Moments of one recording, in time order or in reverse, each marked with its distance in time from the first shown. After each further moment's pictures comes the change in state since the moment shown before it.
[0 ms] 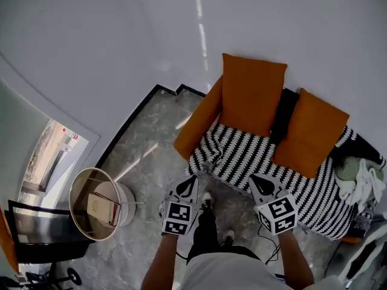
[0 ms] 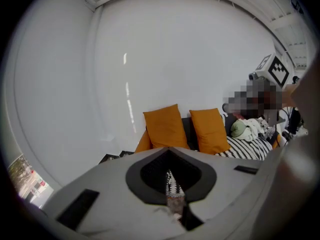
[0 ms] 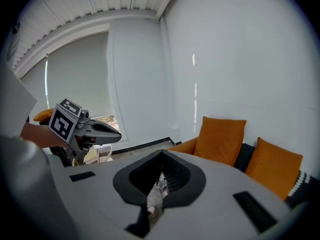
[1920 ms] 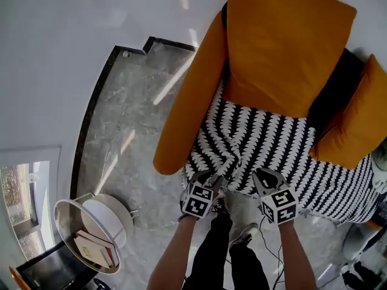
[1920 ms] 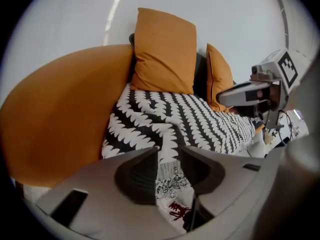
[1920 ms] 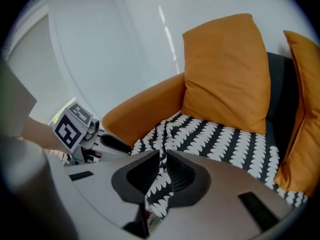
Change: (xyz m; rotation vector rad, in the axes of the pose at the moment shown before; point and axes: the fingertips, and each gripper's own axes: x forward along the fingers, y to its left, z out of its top) left arm 0.403 0.050 -0.327 -0.176 0.476 -0.447; right arm 0.387 -0.122 -0.273 0.305 0.339 -0.055
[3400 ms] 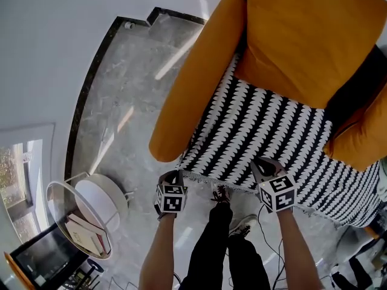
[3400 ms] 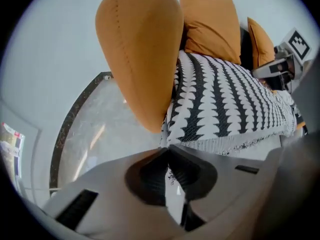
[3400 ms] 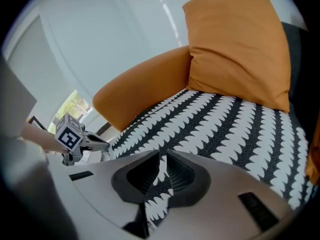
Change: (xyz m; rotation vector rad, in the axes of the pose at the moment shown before) left arm -0.034 0.121 -0.172 -0.180 0.212 0.410; right arm 0.074 0.002 -0.063 0.009 0.129 0.069
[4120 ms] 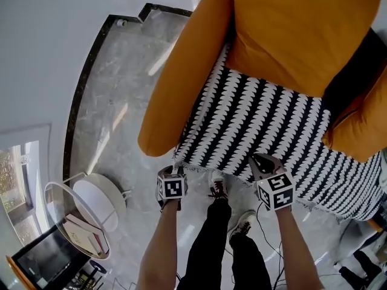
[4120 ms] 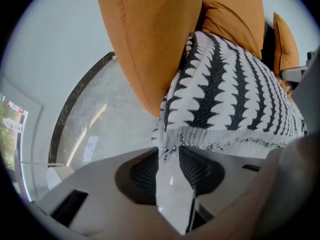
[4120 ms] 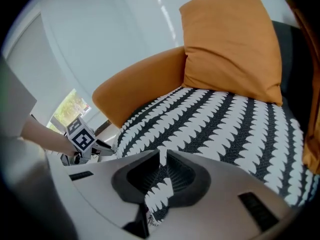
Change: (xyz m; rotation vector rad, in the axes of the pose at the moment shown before) left arm 0.048 -0.011 -0.032 -0.159 0.150 0.035; right arm -0.005 -0.013 -0.024 0.007 -0.007 -0.030
